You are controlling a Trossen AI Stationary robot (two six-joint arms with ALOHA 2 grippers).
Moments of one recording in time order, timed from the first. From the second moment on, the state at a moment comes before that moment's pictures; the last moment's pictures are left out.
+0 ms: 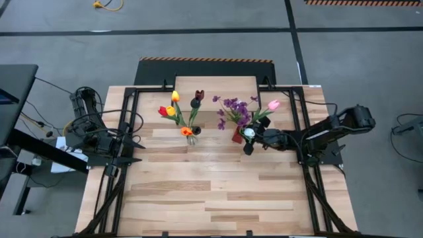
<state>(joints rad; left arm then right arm) -1.04 0.39 0.59 -0.17 -0.87 0.03 0.04 1.37 0.28 0.70 0.52 0.10</state>
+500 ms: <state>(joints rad) -1.04 0.39 0.59 -0.16 -0.87 0.03 0.10 1.27 0.28 0.68 0.52 0.08</state>
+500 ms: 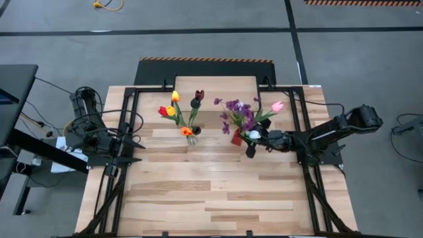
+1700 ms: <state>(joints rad) -1.04 0.39 0.59 -0.12 -0.87 0.04 -0.04 0.90 0.56 0.01 0.31 -0.03</state>
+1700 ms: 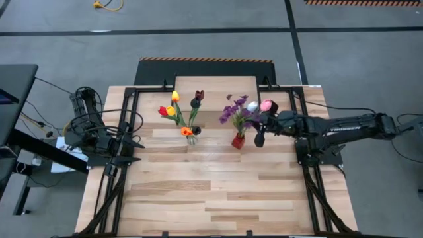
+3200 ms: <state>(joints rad) -1.04 0.39 0.59 -0.11 -0.87 0.04 0.09 0.92 0.57 -0.18 0.32 0.07</state>
